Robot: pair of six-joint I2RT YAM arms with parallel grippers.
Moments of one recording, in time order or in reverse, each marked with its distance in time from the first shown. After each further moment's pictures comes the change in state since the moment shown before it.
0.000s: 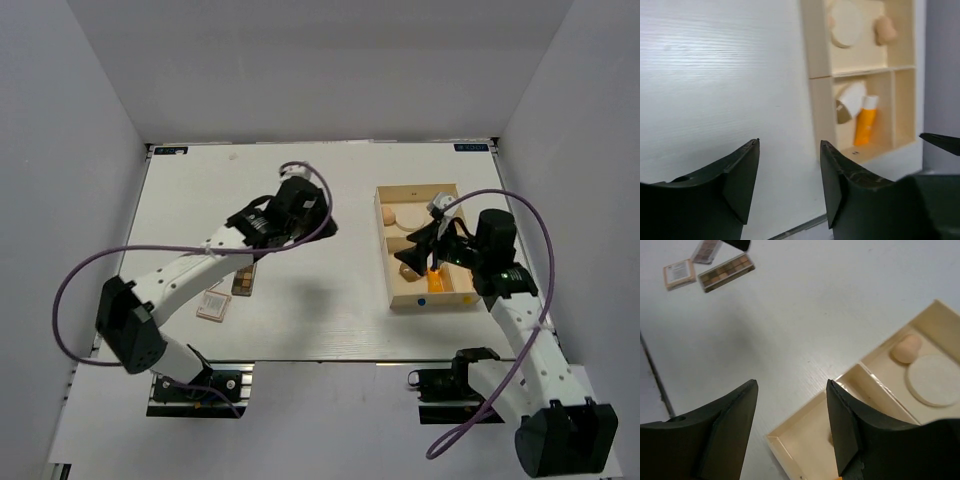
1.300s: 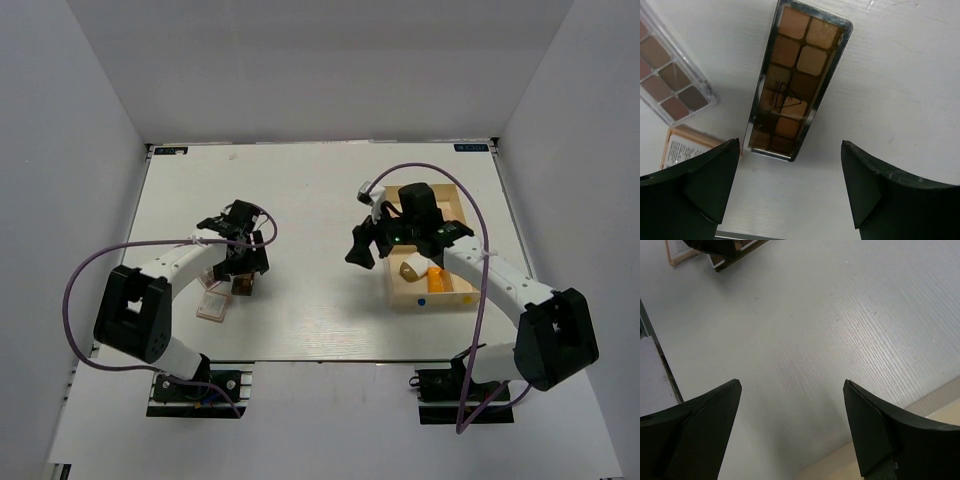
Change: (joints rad) left arm 0.422 -0.039 -0.417 -0.224 -0.057 0.222; right arm 0.397 0.533 0.265 -0.003 0.226 0.098
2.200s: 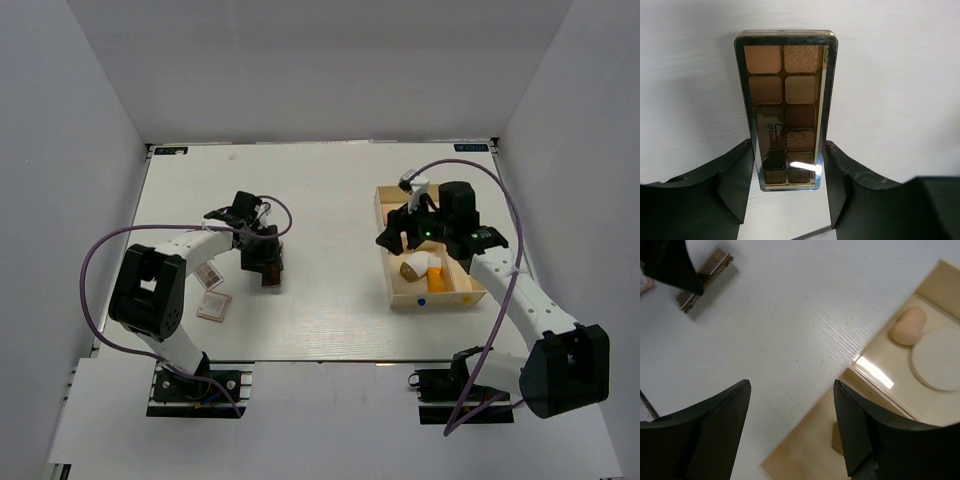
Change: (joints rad) left arm 0.055 0.161 0.052 0.156 0.381 0.175; right arm -0.188 -0.145 -0.055 -0.037 0.041 0.031
